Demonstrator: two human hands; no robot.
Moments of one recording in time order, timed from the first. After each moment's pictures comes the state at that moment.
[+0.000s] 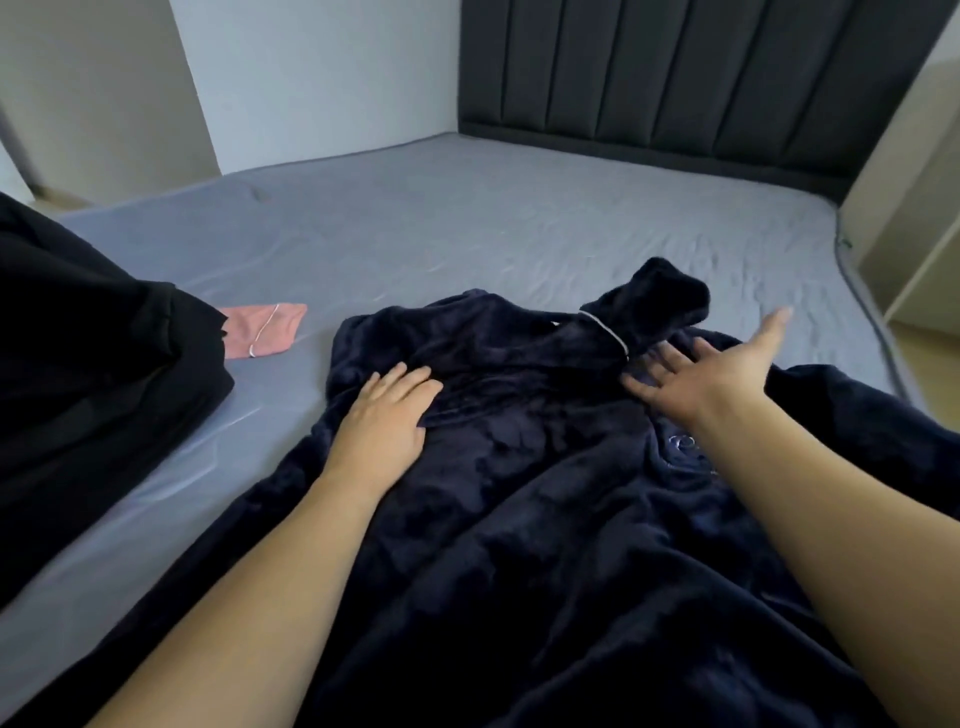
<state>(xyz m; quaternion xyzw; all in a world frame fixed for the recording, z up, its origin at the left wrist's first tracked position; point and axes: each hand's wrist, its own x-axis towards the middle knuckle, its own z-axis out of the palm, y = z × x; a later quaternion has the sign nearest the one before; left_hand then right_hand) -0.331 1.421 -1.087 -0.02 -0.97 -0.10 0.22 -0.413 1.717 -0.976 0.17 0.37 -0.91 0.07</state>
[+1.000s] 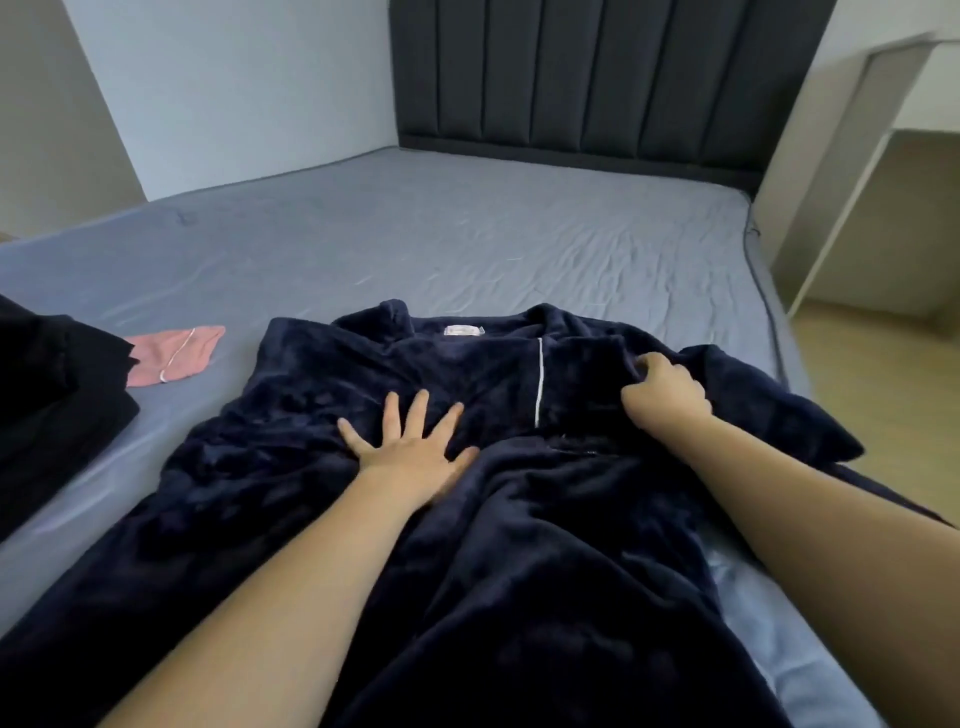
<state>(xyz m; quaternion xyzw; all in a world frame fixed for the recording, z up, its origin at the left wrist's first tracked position) -0.332 1.558 -1.047 0.08 -0.98 -0.07 -0.16 -0.398 1.812 -0.996 0.10 0.95 -0.30 0.00</state>
